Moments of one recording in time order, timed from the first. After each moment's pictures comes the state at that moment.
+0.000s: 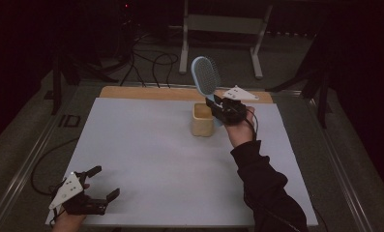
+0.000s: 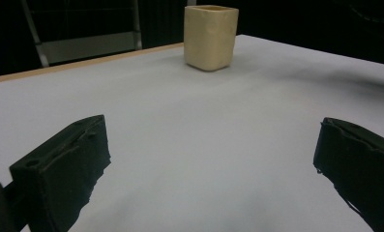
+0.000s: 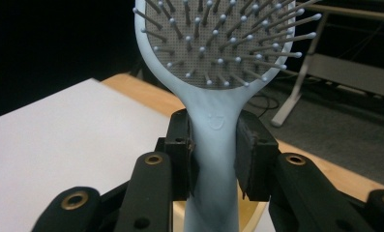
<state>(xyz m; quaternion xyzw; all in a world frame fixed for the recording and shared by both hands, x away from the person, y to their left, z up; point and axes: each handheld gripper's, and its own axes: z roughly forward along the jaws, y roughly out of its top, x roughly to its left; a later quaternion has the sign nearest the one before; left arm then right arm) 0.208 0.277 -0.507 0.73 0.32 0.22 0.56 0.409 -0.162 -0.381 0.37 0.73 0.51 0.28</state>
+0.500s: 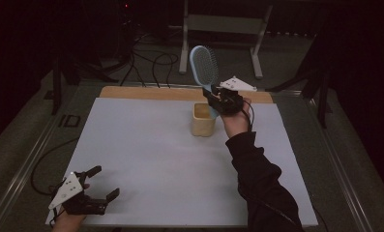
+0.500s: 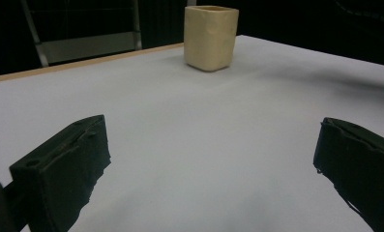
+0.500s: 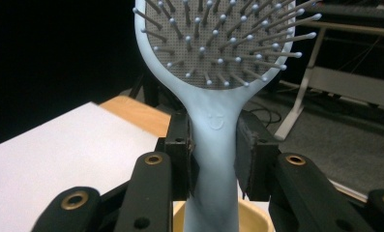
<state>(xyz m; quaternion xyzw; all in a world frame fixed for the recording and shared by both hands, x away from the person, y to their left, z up) 0.208 0.278 -0.507 0.73 0.32 0.22 0.56 0.430 -0.154 -0.369 0.37 0.71 0.53 0.28</state>
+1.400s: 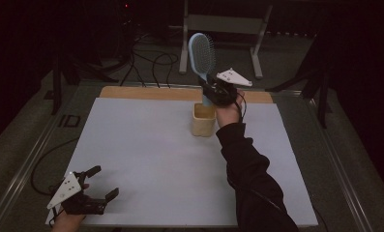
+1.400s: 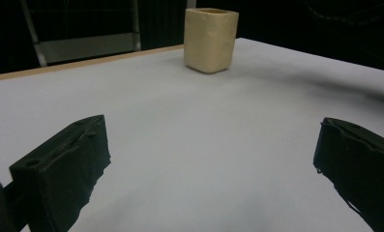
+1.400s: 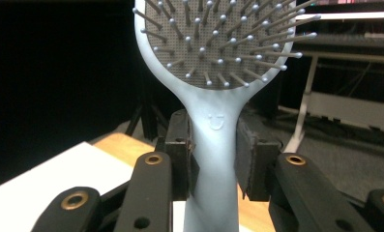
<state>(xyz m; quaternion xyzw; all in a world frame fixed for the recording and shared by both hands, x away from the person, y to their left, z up) 0.208 0.280 -0.508 0.72 0.32 0.22 0.57 0.457 -0.139 -0.369 0.36 0.66 0.58 0.30</state>
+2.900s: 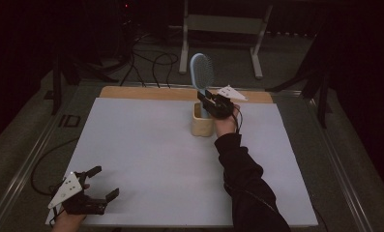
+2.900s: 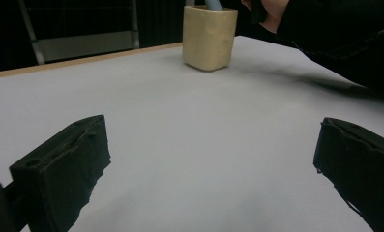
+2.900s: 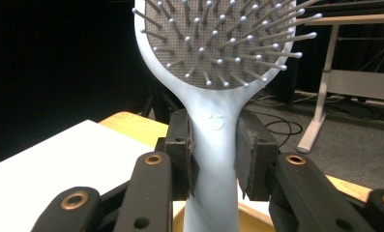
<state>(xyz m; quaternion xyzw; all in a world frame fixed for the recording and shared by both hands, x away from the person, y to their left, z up) 0.209 0.280 -0.509 0.73 0.32 0.21 0.57 0.470 -0.150 -0.442 0.38 0.67 0.59 0.25</state>
